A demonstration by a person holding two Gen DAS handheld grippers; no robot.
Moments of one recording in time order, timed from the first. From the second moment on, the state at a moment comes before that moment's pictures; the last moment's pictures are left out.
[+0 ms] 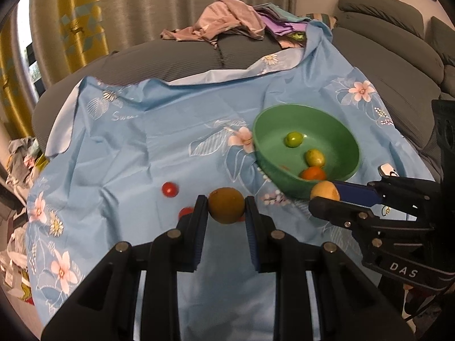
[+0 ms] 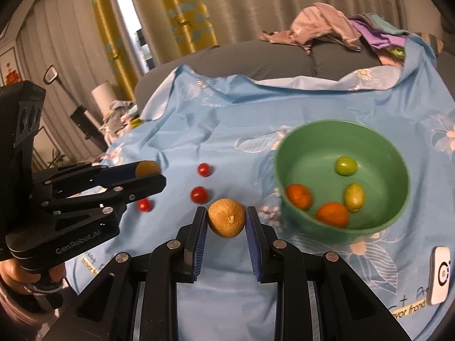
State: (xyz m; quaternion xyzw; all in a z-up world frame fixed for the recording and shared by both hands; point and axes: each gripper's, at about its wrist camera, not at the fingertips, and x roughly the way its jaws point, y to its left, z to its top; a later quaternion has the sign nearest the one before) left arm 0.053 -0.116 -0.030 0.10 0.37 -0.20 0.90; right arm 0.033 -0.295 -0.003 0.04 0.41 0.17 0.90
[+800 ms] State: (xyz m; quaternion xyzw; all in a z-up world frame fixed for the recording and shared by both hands) left arm 0.094 -0.203 -0.040 0.13 0.37 -0.27 0.88; right arm 0.058 -0.368 -0.016 0.07 0.40 0.09 0.91
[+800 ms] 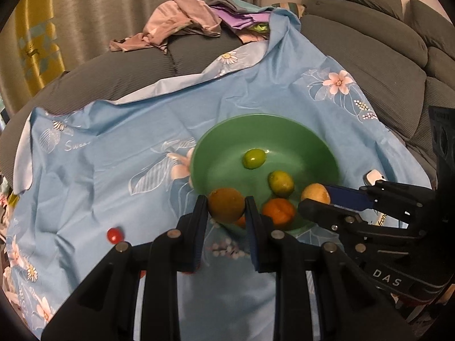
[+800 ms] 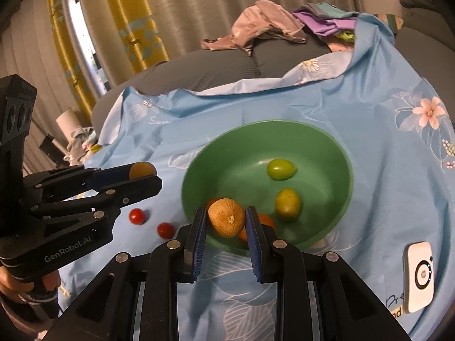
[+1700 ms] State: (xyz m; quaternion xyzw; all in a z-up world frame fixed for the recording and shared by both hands) left arm 0.115 -0.176 -0.053 0.08 0.42 -0.26 0.87; right arm 0.058 -0.415 -0.021 0.11 0.41 0.02 0.90
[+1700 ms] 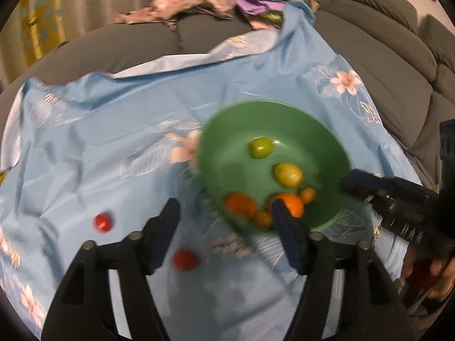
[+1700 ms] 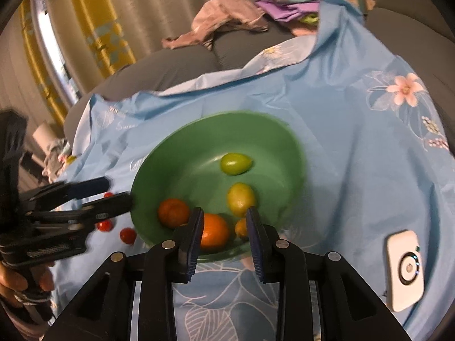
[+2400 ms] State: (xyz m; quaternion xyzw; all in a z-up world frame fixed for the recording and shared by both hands) left arm 0.039 0.021 -0.100 -0.04 0.49 -0.11 0.87; right arm 0.028 -0.332 -0.030 0.07 0.46 0.12 0.88
